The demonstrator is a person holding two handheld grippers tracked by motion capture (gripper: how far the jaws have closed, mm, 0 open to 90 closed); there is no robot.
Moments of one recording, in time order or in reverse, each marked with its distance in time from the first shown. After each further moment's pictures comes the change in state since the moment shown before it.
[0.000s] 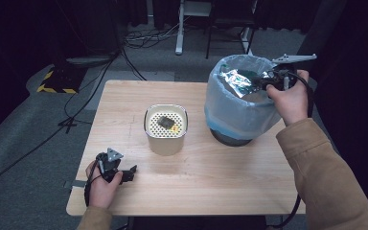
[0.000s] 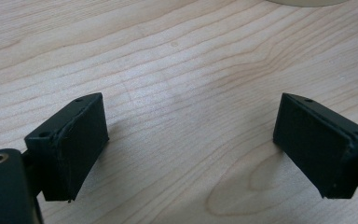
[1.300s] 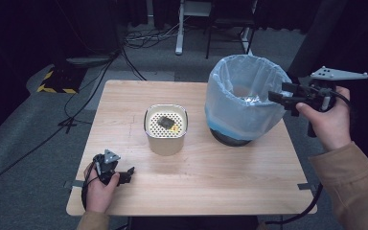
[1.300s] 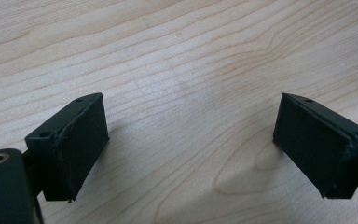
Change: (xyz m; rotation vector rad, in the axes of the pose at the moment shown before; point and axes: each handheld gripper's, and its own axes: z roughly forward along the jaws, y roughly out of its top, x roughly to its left) left arm 0.007 -0.007 -0.007 0.000 -0.010 0.017; right arm 0.005 -0.033 -0.091 -0.154 0.062 0.009
